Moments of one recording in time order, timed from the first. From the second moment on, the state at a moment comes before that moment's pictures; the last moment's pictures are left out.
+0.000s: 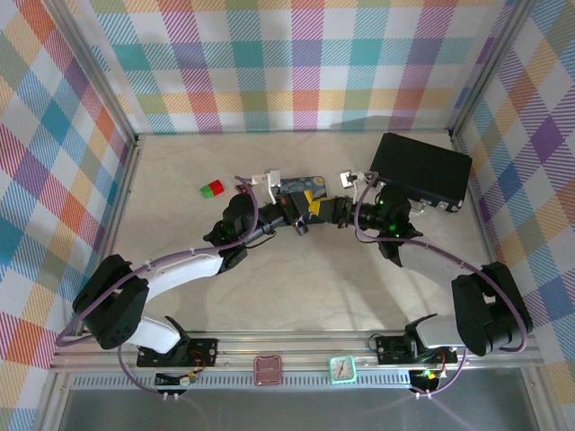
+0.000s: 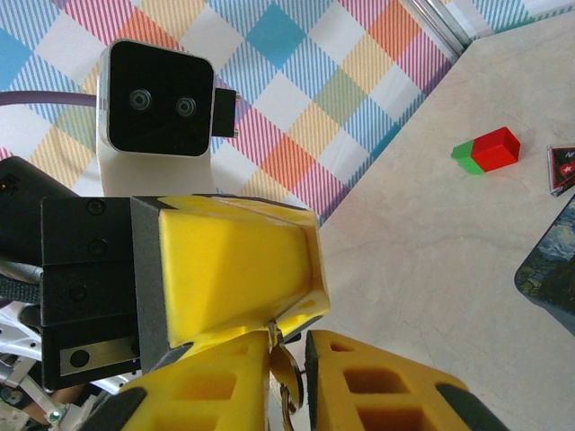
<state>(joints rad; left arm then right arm) -0.75 1.43 0.79 0.63 0.19 -0.89 0.40 1.35 0.64 0.70 -0.91 0.81</state>
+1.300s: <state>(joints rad) -0.70 1.38 0.73 0.30 0.06 -0.87 0.34 1.26 0.63 0.07 -0.66 0.54</state>
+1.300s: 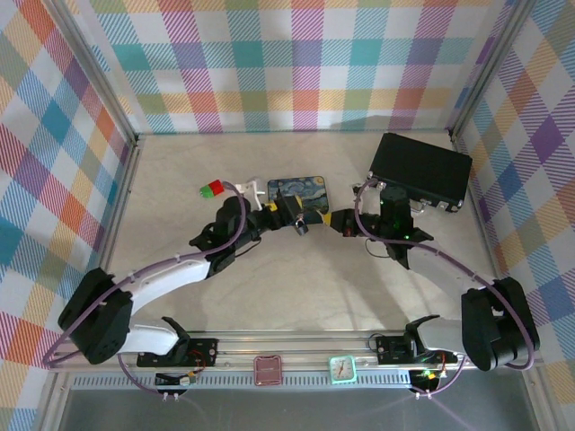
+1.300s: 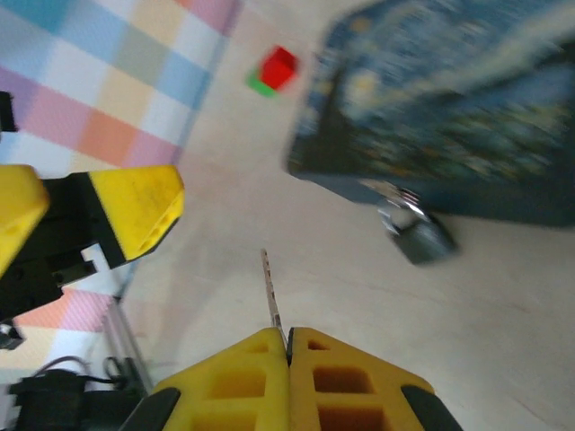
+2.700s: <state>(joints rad) -0.81 2.01 0.98 0.45 -0.28 -0.92 0.28 1.19 0.62 -0.16 -0.47 0.43</state>
